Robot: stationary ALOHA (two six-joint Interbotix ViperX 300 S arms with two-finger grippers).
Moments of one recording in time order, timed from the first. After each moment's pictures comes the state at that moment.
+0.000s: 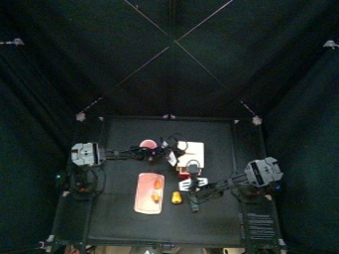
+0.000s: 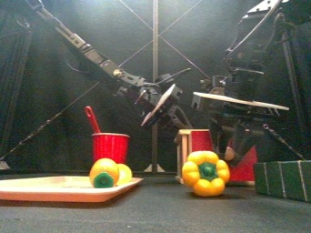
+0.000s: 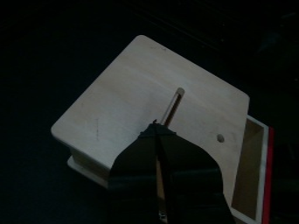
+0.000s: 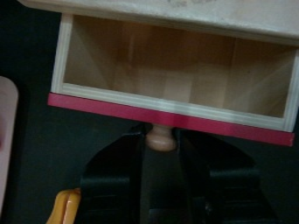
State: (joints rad) left arm 0.27 0.31 0.34 -0.33 -0.16 0.02; right arm 0.22 0.13 0.56 -0.69 0.91 2.12
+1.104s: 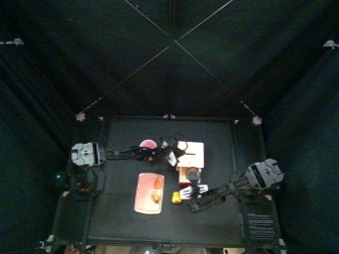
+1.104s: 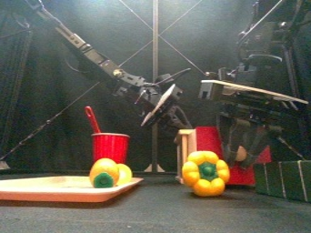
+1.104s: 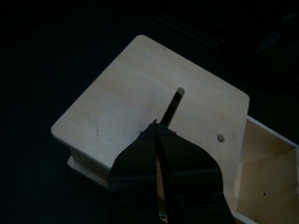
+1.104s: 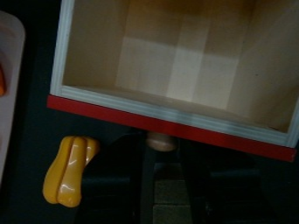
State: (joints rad) left arm 0.27 0.31 0.34 -0.33 -0.16 0.02; right arm 0.35 0.13 0.55 -0.63 0.88 2.12
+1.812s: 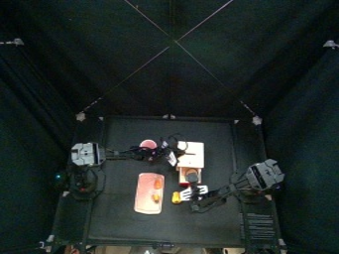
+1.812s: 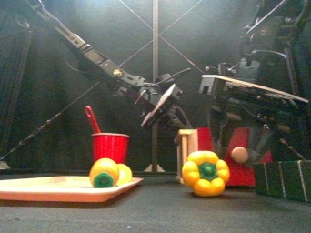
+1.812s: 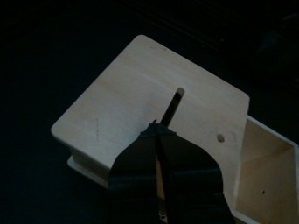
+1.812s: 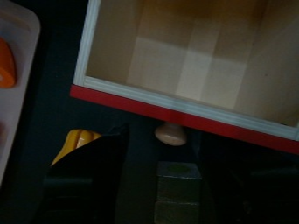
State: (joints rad) left arm 0.27 0.31 0.34 -0.33 -0.16 0.02; right arm 0.35 0.13 0.55 -0.68 0.88 2.12
